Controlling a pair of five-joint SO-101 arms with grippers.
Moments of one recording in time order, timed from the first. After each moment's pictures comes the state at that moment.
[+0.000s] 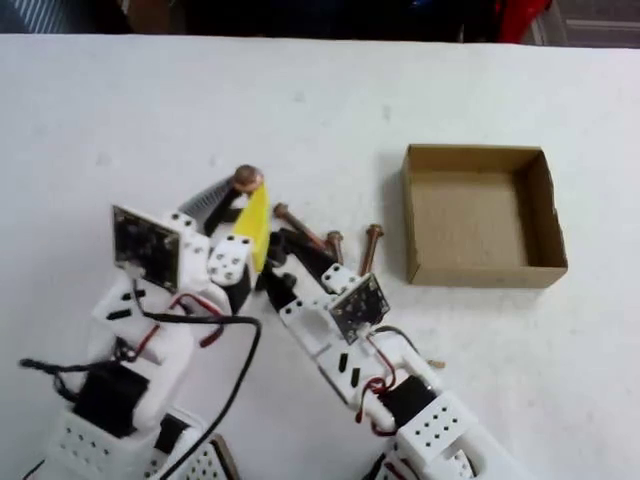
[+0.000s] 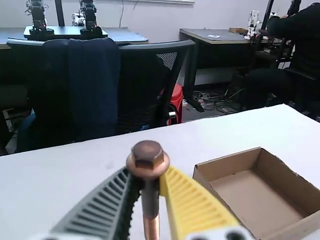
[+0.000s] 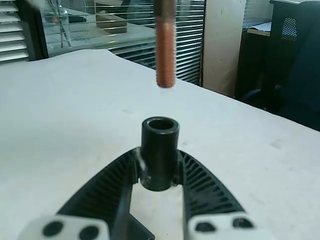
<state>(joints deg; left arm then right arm) 19.8 -76.8 57.7 36.9 5.7 -42.3 -71.0 96.4 -10.8 5.2</state>
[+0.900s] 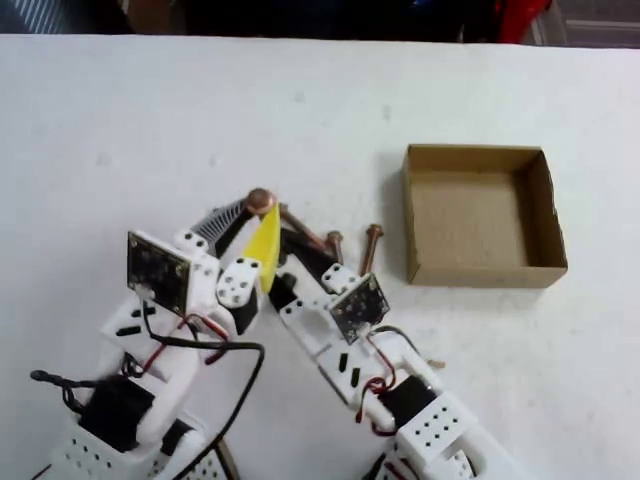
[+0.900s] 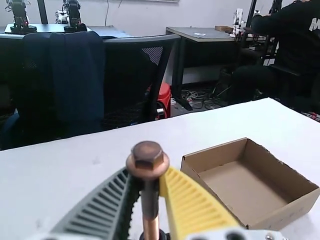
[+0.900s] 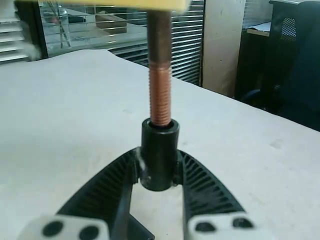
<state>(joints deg) 22.6 -84.5 64.3 37.7 5.7 -42.3 -71.0 96.4 -10.8 5.2</state>
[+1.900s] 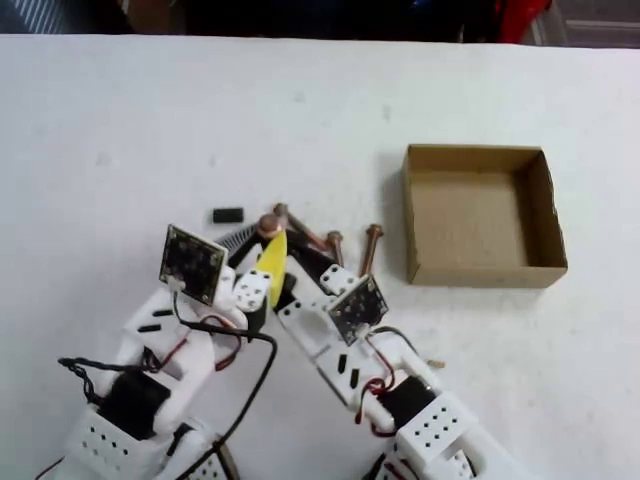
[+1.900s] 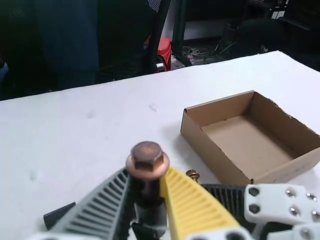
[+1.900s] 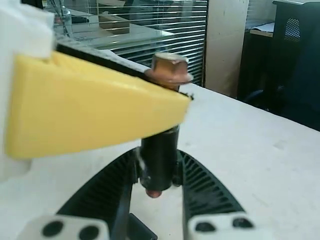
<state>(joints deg) 22.9 -84.7 72.2 40.1 6.1 -42.6 -71.0 96.4 -10.8 5.2</state>
